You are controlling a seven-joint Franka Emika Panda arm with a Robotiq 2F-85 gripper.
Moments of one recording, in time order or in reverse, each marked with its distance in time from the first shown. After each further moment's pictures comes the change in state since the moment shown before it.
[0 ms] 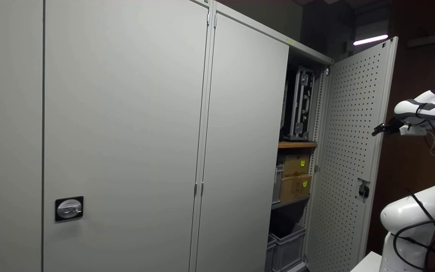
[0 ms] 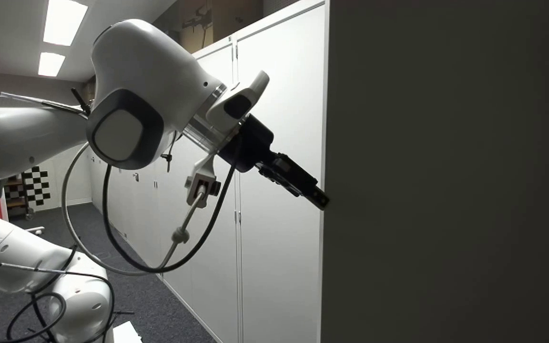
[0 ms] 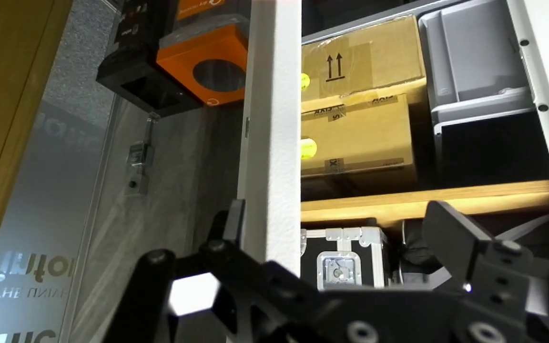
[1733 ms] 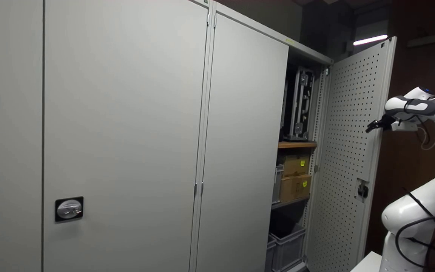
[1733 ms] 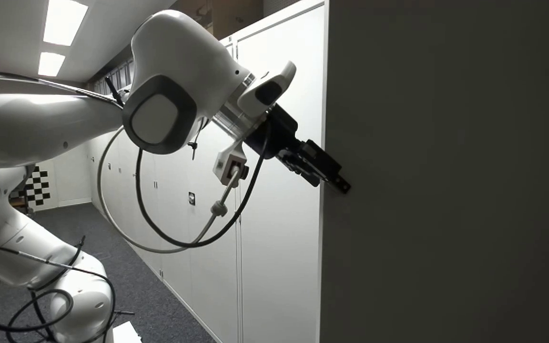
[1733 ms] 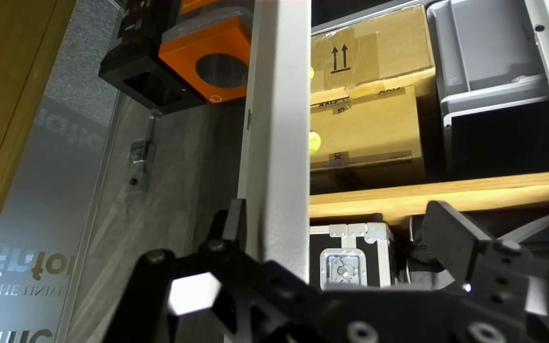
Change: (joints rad) arm 0.039 0.134 -0.010 0.104 0.064 -0.001 -0.005
